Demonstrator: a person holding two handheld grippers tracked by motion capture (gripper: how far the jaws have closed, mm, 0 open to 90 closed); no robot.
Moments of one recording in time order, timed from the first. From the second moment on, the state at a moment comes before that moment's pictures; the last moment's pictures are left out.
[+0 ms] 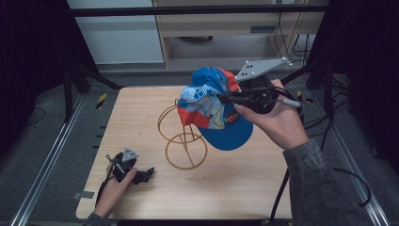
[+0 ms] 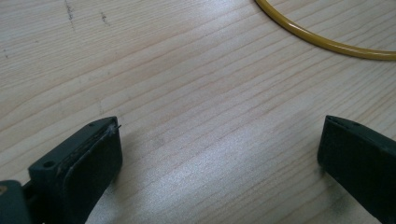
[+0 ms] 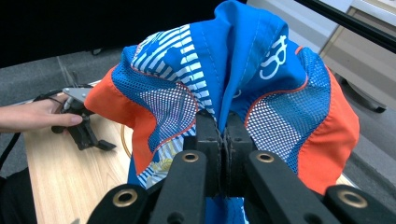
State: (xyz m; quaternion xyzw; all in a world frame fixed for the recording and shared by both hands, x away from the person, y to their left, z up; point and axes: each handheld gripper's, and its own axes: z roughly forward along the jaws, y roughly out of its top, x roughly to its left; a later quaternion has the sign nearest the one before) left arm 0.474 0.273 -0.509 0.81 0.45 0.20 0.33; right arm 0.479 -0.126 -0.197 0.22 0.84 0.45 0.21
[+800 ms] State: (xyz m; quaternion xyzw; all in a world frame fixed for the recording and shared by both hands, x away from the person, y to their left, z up) left arm 0.474 0.273 -0.509 0.81 0.45 0.20 0.33; right arm 0.508 -0.077 -0.191 0.21 0.85 0.44 0.19
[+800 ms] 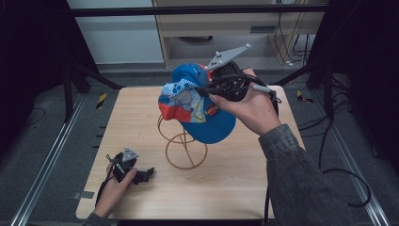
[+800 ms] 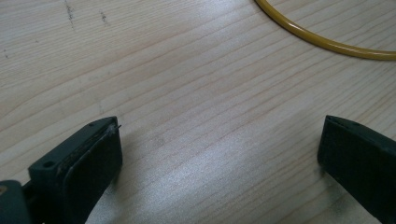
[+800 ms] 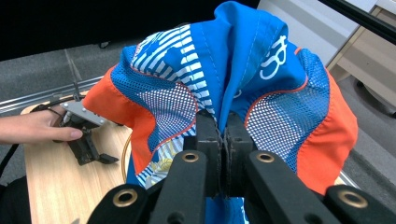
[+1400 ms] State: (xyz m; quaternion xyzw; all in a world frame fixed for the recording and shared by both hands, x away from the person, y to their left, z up) left arm 0.474 0.273 -0.509 0.81 0.45 0.20 0.33; right arm 0.519 -0.059 -0.197 0.20 0.86 0.44 0.18
